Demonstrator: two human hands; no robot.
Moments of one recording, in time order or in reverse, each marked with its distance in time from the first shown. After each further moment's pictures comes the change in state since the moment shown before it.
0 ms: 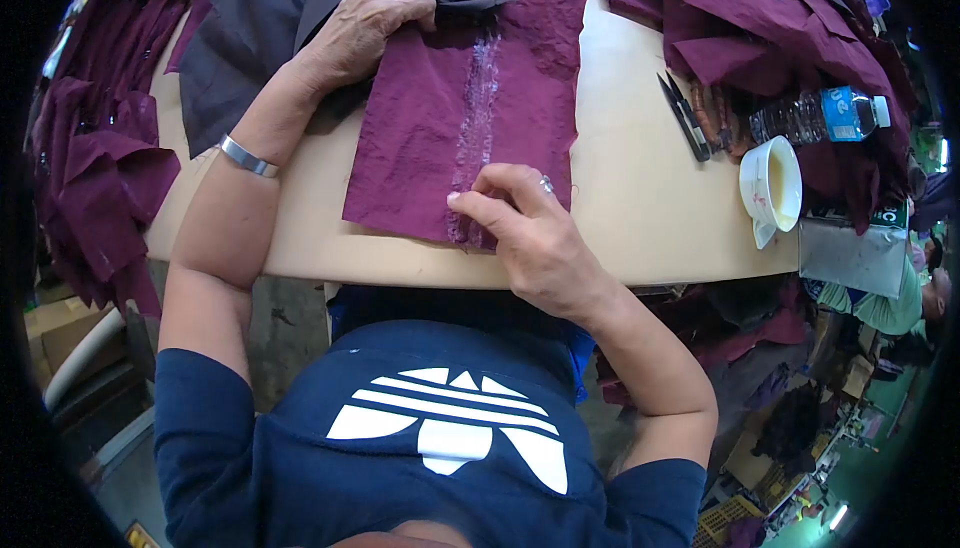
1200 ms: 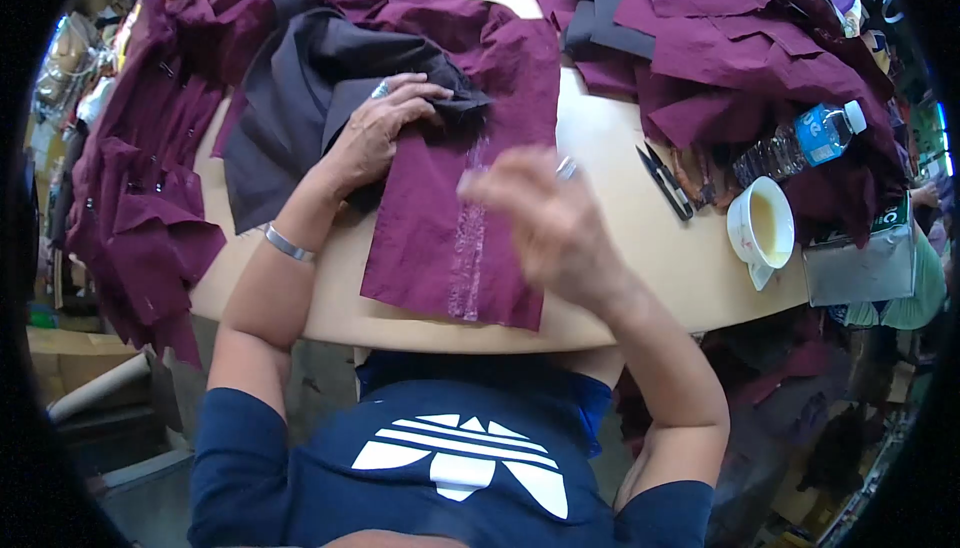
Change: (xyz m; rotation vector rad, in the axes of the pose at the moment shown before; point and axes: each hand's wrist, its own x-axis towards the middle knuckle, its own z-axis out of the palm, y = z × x) left_hand 0.004 0.004 -0.013 -0.195 -0.034 -0.096; right_hand 0.050 0.018 -0.045 -0.203 0.293 -0.191
